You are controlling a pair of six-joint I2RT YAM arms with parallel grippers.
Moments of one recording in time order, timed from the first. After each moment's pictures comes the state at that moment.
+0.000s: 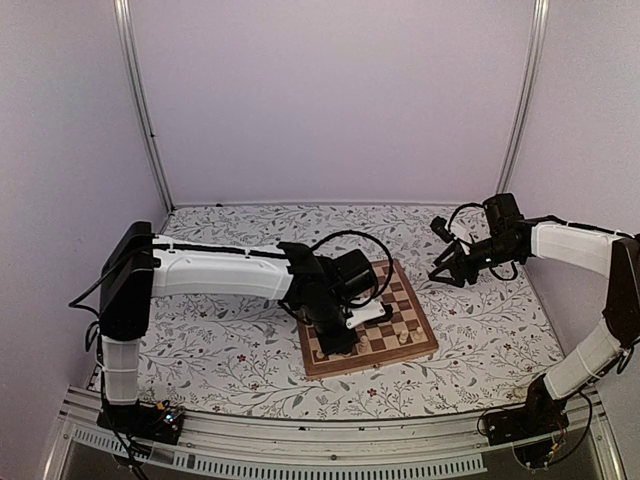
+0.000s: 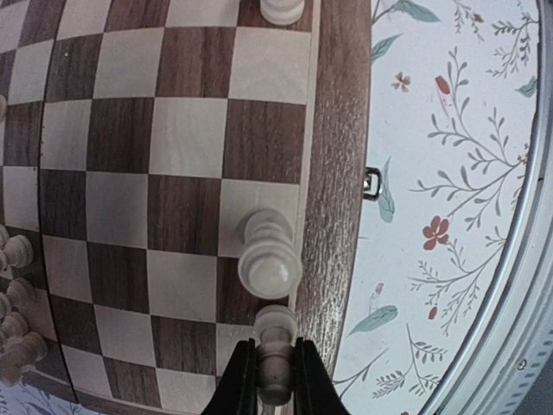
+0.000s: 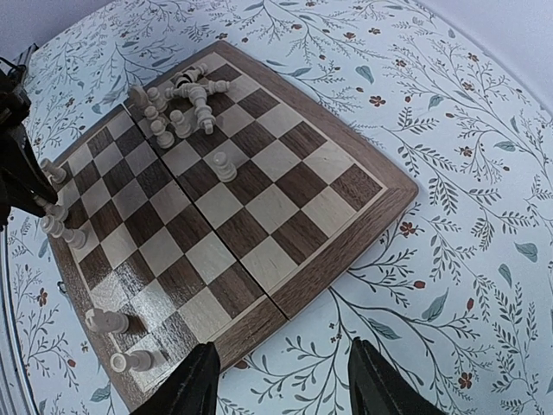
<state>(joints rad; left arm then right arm) -1.14 2.05 1.60 -0.80 0.08 0.13 0.21 1.51 0.98 -0.44 -0.66 -0.64</state>
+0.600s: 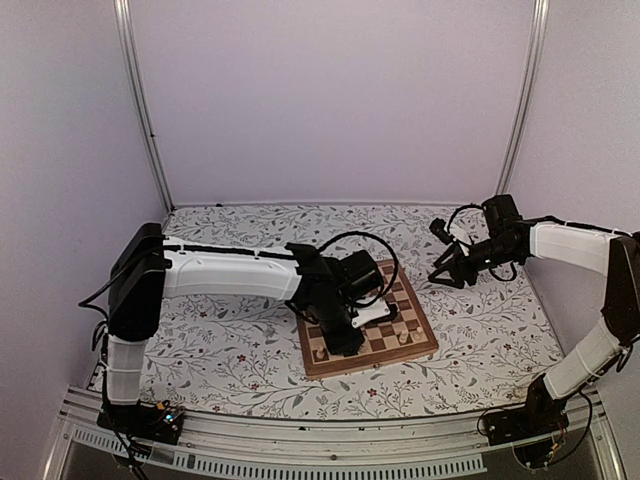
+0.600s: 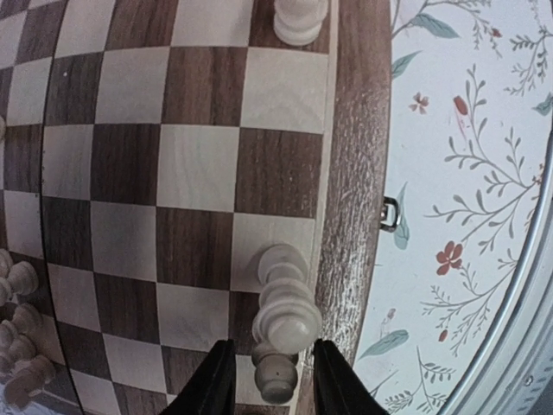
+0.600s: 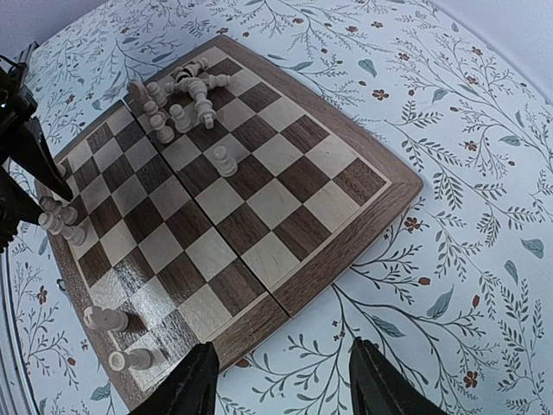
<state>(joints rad) -1.14 2.11 1.66 -0.80 0.06 0.13 0.21 1.52 0.98 -0.45 -0.67 -0.64</state>
